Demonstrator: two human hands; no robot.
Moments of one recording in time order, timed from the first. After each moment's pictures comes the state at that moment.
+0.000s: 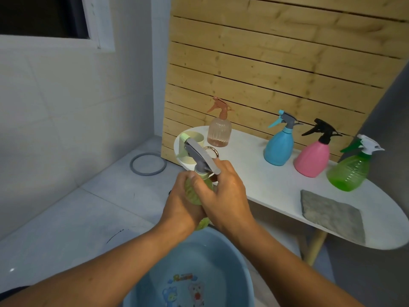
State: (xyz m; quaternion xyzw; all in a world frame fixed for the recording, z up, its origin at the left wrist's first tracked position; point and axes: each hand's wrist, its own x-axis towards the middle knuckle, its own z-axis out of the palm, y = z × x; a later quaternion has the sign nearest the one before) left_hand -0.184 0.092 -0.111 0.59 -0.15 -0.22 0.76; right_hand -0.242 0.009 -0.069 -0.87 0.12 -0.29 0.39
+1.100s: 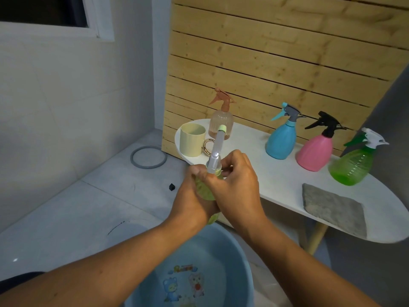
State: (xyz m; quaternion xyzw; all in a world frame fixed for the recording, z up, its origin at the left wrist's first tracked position) left_hand -0.214 0.084 -0.073 0.43 -0.01 -0.32 0.84; right_hand -0.251 0.000 -0.064 -0.85 0.19 -0.31 0.38
